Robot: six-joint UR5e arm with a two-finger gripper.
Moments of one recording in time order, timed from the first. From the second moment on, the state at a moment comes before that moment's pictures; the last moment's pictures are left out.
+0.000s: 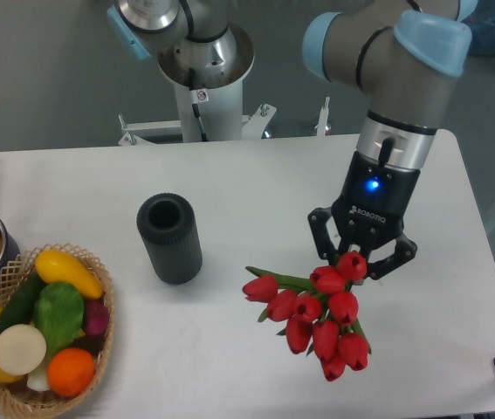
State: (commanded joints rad) arm 2.61 -1.91 -1.36 -0.83 0.85 0.91
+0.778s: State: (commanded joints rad) arm 2.65 -1.93 -1.37 -0.83 0.45 0.80
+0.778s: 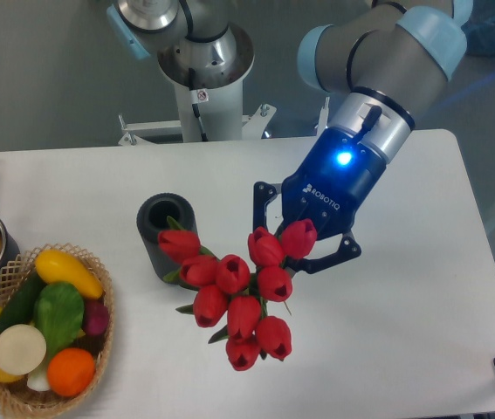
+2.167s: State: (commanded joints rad) arm 2.73 -1.66 -1.83 -0.82 0.00 0.87
